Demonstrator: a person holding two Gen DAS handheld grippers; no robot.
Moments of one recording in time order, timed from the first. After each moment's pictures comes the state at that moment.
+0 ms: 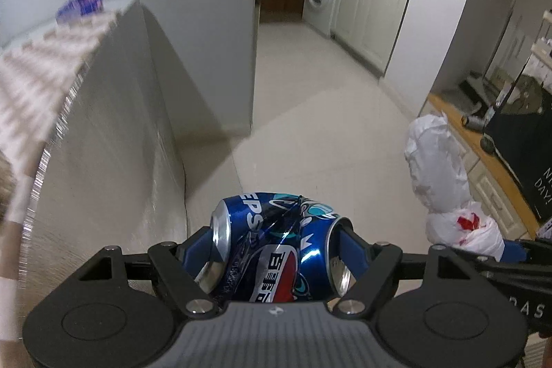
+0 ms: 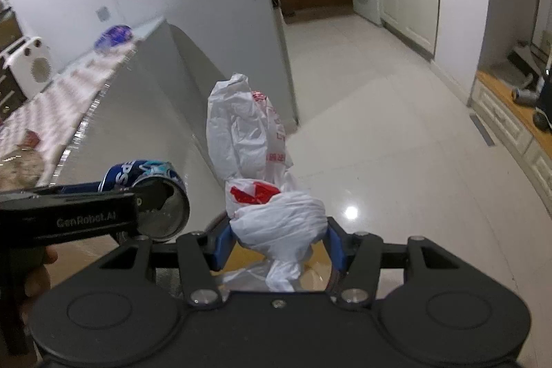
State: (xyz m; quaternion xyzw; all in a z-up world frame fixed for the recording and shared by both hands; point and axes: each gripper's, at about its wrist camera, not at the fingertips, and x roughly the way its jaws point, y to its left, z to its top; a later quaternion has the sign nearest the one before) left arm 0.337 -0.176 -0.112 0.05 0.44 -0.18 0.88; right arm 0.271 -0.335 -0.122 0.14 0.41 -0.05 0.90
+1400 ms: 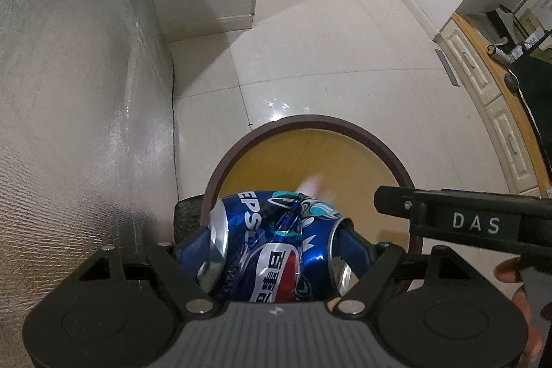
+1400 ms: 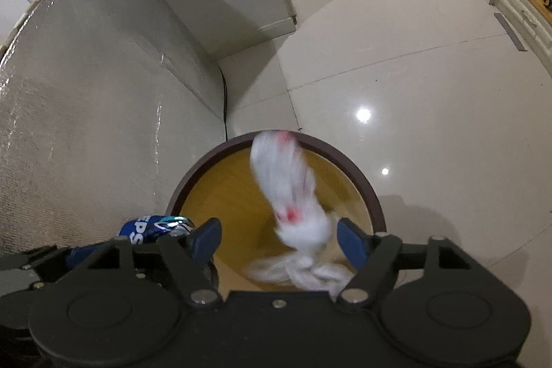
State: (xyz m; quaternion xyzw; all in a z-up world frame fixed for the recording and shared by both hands) left arm 0.407 -0.183 -0.228 0.06 0.59 -0.17 0.79; right arm 0.384 -0.343 -0.248 0.19 0.55 -0.03 0.81
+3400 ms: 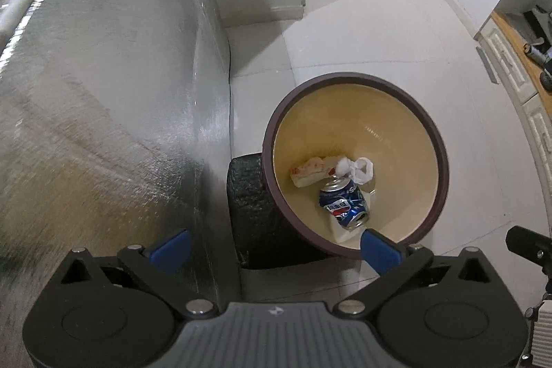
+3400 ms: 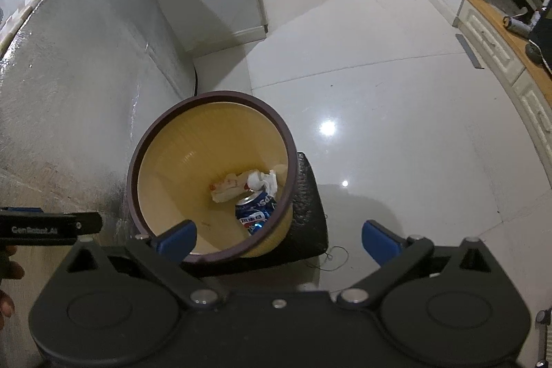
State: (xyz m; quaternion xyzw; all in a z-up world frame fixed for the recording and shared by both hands) left arm 0.328 -0.138 -0.186 0.08 0.59 -0.08 0.80; right arm 0.259 -0.362 -0.200 0.14 0.53 -0.06 0.83
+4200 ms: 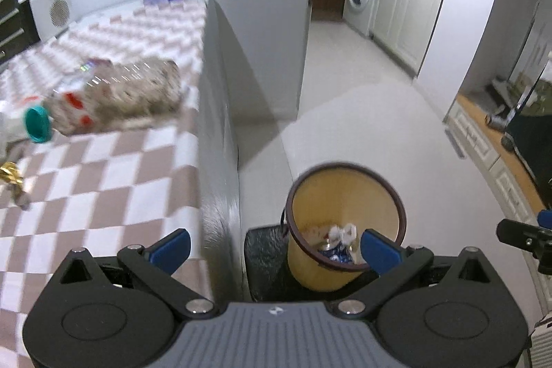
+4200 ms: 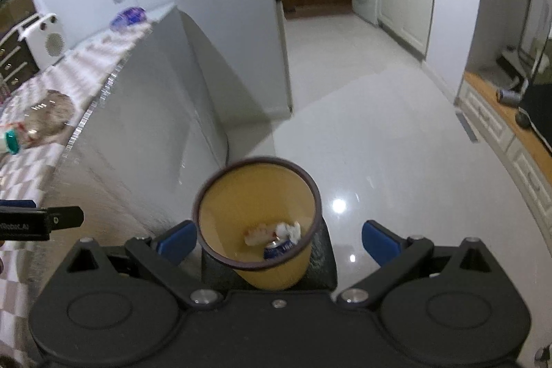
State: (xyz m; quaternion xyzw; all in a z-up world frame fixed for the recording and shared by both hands) left arm 0.201 -0.054 -0.041 0.04 0.42 -0.11 0.90; right arm 0.153 -0.310 -0.080 0.10 0.39 -0.04 0.91
